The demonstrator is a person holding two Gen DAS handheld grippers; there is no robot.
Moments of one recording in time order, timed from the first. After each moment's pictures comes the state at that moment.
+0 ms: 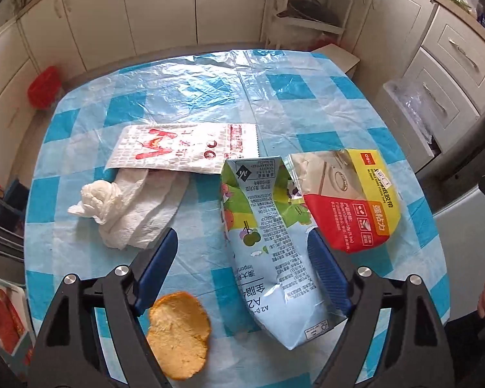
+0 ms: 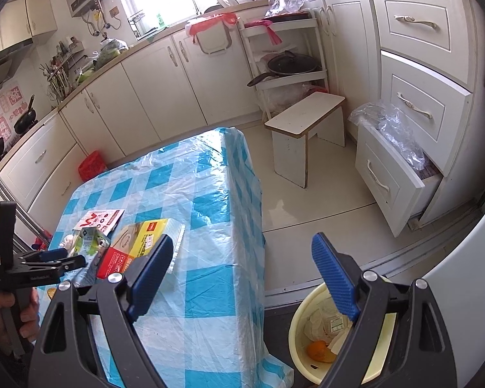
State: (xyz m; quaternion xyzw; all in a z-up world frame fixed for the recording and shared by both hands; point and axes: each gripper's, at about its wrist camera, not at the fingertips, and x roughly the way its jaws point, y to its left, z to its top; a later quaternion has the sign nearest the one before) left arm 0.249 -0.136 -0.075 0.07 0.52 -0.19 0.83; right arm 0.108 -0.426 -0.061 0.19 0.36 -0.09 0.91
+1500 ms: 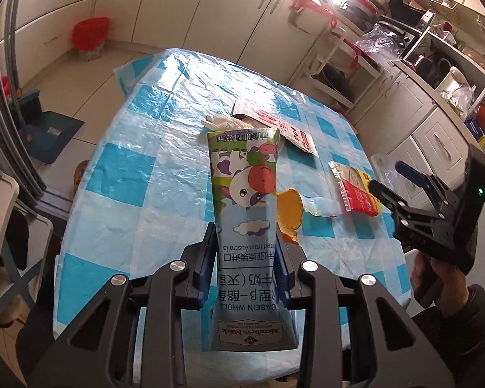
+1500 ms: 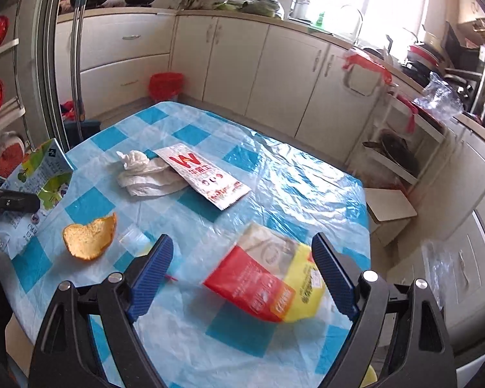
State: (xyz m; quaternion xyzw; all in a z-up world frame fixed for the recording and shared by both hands) left arm 0.162 0.047 -0.075 -0.14 0.46 -0.18 0.86; right arm 0.186 -0.214 -0.068 -0.15 0.36 0.07 0.92
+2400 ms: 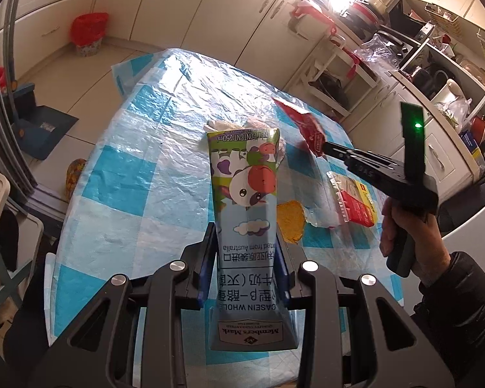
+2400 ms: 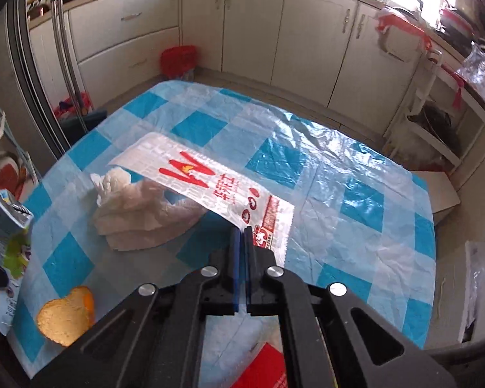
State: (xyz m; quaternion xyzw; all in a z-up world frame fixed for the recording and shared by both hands) left arm 0.171 0.058 -0.082 -0.16 0.45 -0.19 0.85; right arm 0.267 -0.209 -0.090 -0.08 0.43 0.11 0.89
